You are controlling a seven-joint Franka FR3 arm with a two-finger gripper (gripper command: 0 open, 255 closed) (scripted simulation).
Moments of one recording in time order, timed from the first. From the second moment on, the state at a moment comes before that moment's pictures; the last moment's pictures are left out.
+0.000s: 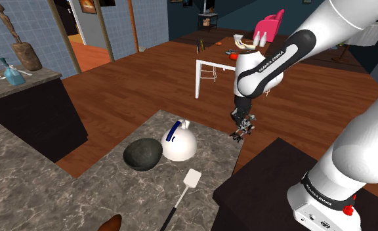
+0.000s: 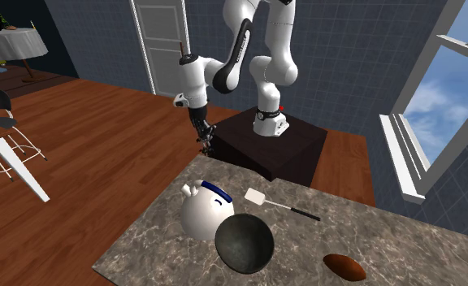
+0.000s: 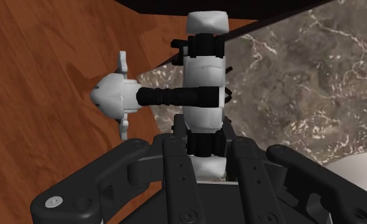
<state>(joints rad) 0.01 -0.10 -0.13 -2.66 -0.13 2.47 -0.01</state>
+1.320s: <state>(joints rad) 0.01 -0.32 -0.12 -2.56 -0.13 2.15 -0.03</state>
